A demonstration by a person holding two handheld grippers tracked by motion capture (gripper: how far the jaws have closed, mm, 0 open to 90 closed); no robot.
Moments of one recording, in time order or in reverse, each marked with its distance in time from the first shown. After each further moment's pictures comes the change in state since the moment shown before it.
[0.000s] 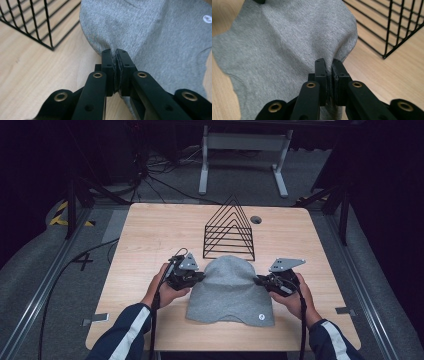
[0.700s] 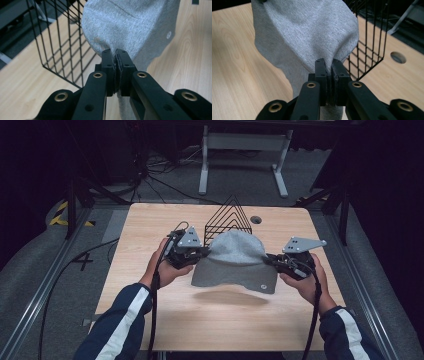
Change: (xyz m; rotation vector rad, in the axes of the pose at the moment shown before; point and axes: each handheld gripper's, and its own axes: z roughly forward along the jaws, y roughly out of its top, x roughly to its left) left arm 0.015 0.072 -0.053 -0.116 0.073 0.094; right arm -0.009 0.058 -0.056 -0.109 -0.083 -0.075
